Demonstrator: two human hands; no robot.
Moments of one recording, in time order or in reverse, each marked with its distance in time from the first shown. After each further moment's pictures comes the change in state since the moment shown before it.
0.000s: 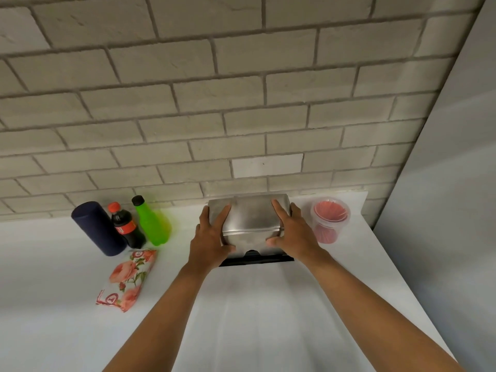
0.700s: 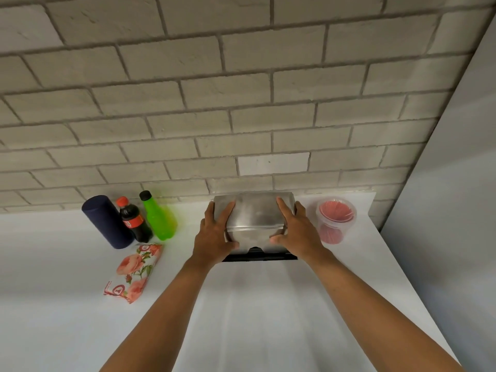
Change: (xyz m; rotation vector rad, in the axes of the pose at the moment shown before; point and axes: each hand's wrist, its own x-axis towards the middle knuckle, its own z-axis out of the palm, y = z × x) left_hand 0.001 0.001 -0.001 0.031 0.011 0.016; right_hand 0.002 -0.001 0.002 -0.005 0.010 -0.007
